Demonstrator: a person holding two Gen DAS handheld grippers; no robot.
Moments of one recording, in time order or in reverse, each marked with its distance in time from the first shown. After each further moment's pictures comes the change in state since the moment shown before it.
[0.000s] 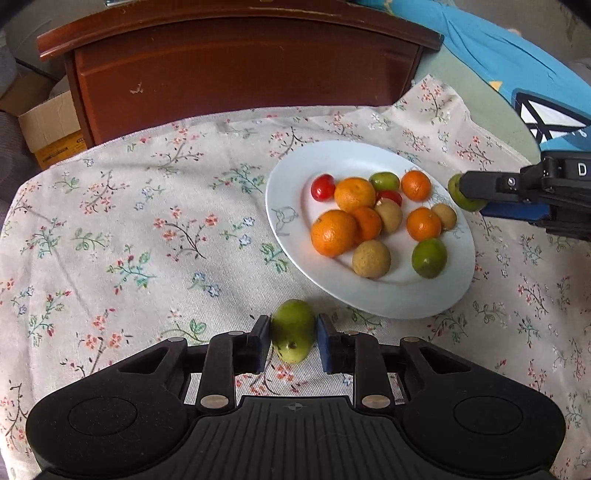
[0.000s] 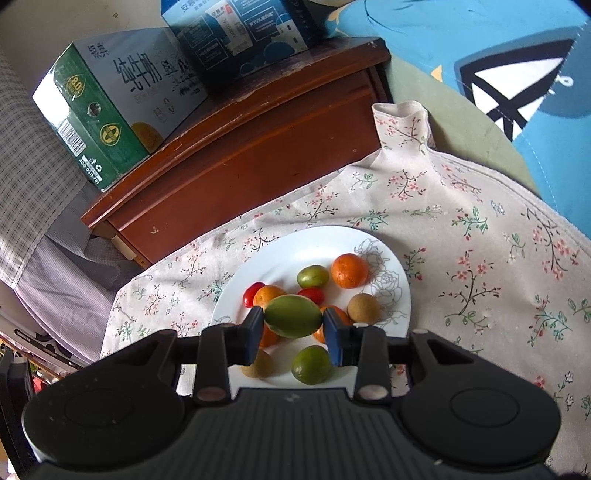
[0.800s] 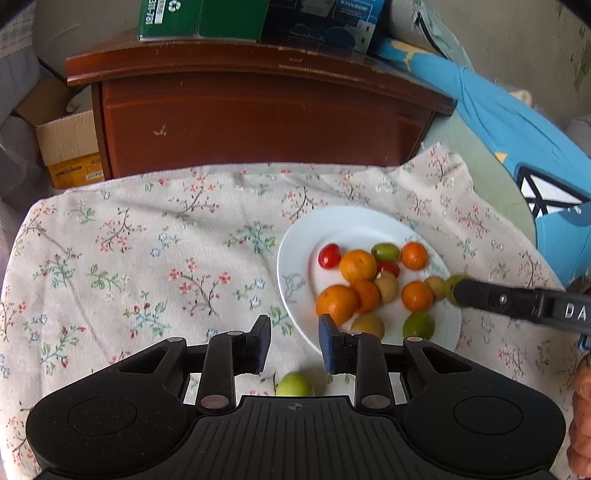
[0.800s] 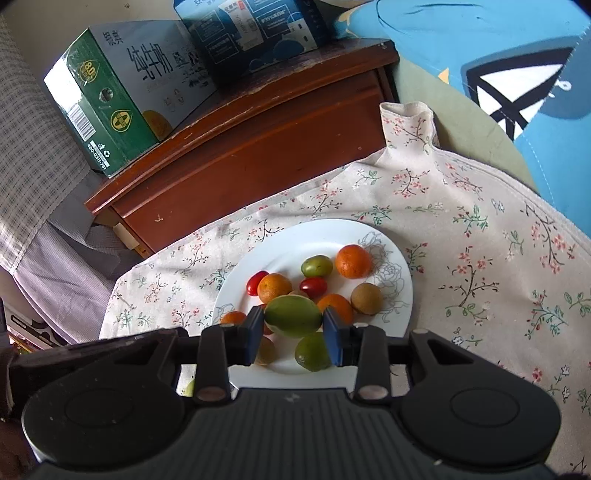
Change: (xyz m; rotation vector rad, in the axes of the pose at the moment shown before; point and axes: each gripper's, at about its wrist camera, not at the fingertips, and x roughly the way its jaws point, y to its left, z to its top) left arm -0.018 0.011 0.023 -0.086 -0.075 -0.033; right arm -0.008 0.016 -0.012 -0.067 0.001 -0.004
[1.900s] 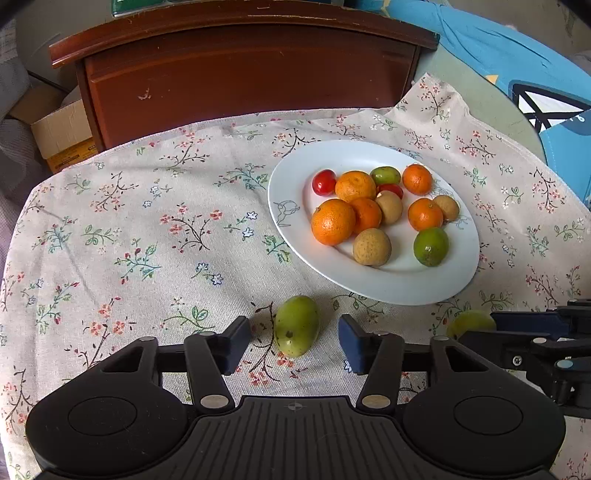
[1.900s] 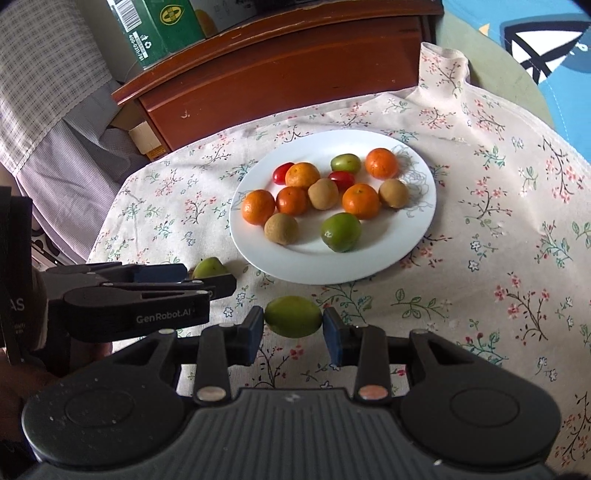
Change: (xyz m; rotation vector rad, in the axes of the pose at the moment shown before) left arm 0.015 -0.018 -0.046 0.122 0.043 0.078; right arm -0.008 0.025 -0.061 -0.149 0.178 -0.043
